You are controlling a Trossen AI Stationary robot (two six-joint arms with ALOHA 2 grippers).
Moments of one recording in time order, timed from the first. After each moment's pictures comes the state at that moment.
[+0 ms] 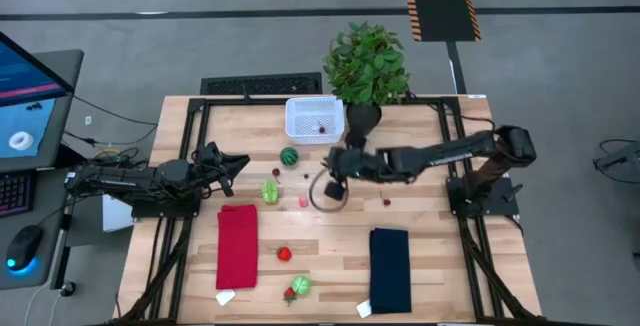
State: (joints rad) left arm -0.06 0.13 0.01 0.09 -0.50 -0.36; right arm 0.08 1.62 1.12 -0.22 0.45 0.10
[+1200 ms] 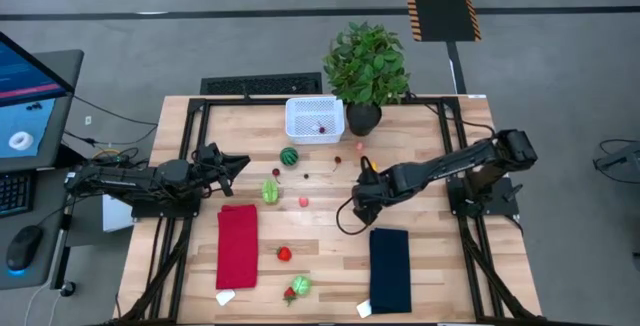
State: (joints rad) left arm -0.06 0.13 0.01 0.09 -0.49 -0.43; right arm 0.19 1.65 1.12 -0.96 0.18 0.91
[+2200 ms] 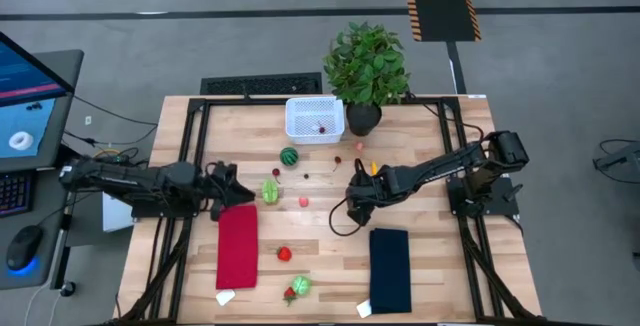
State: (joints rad) left arm -0.10 0.27 0.01 0.11 0.08 -0.54; right arm 0.18 1.71 1.08 -0.76 0.25 0.78
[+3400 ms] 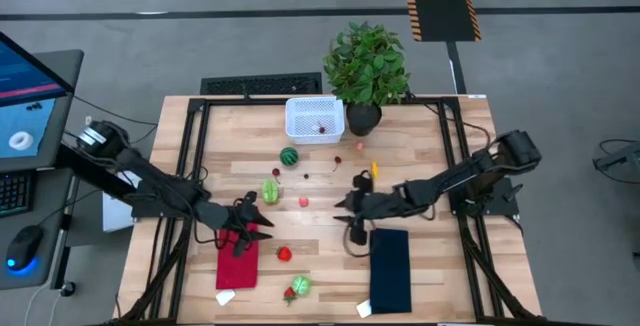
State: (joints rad) left arm -0.53 1.21 0.24 0.55 -0.30 -0.45; right arm 0.29 1.57 0.69 0.30 0.26 0.23
